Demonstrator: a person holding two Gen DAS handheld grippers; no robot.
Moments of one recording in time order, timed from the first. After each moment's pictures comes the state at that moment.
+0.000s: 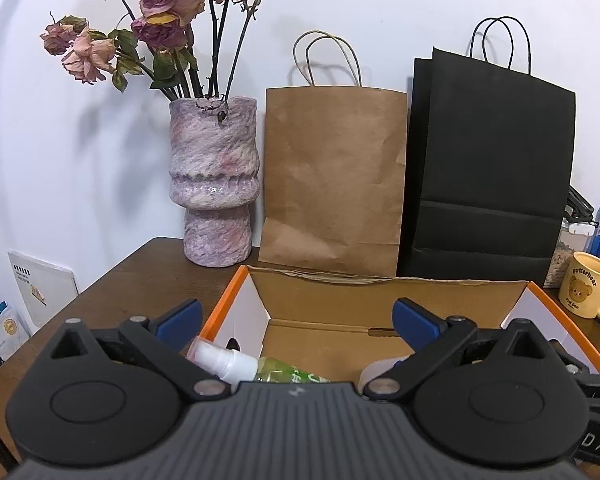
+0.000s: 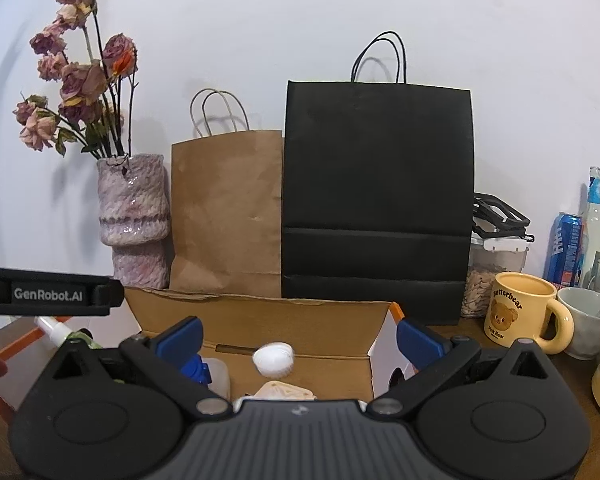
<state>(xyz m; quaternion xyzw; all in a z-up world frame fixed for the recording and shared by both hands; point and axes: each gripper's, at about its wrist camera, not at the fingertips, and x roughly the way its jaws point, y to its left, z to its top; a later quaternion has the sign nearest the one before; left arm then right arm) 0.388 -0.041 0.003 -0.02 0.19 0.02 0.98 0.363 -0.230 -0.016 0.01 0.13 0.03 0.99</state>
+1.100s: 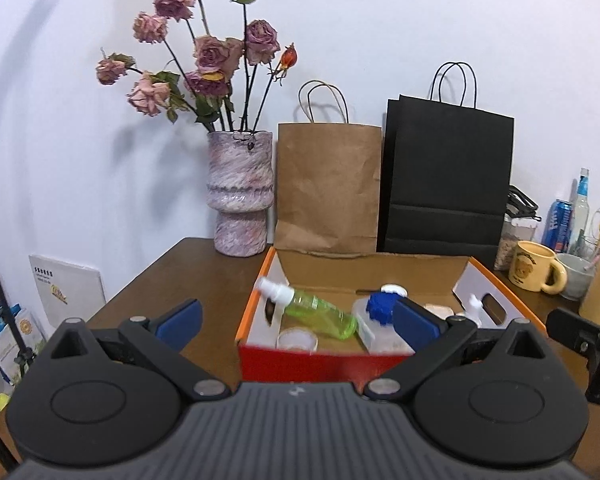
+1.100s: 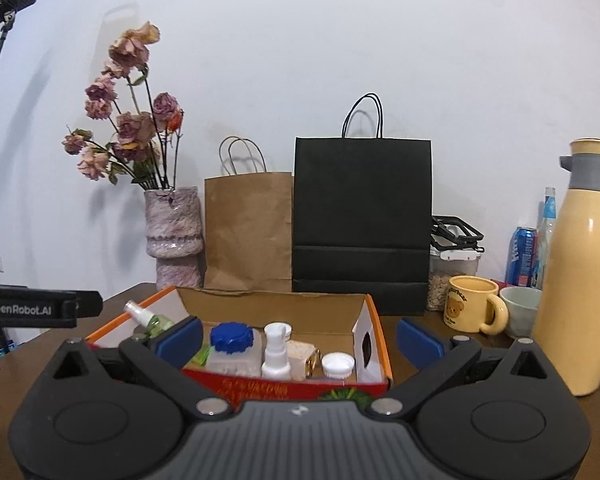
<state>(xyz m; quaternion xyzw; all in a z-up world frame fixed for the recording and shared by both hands) 0.221 -0.013 0.031 -0.02 0.17 0.00 0.99 0.197 -0.239 0.023 0.01 0.11 0.04 0.99</state>
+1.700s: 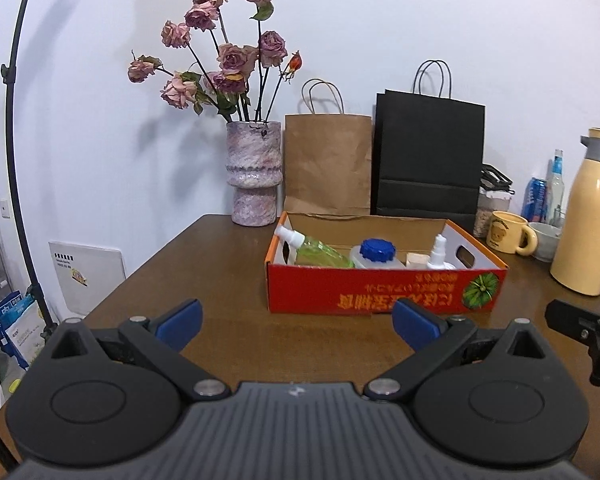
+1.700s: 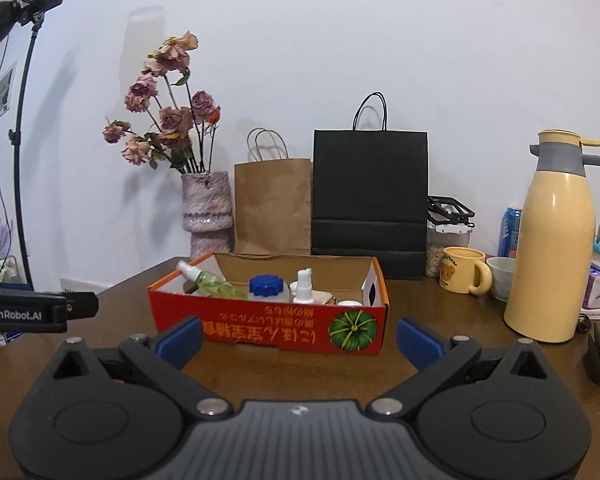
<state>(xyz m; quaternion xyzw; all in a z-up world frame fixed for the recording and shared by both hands) 0.104 -0.001 0.020 -0.01 0.17 0.00 0.98 0.084 -0.236 0.016 0.01 0.13 0.06 0.99</state>
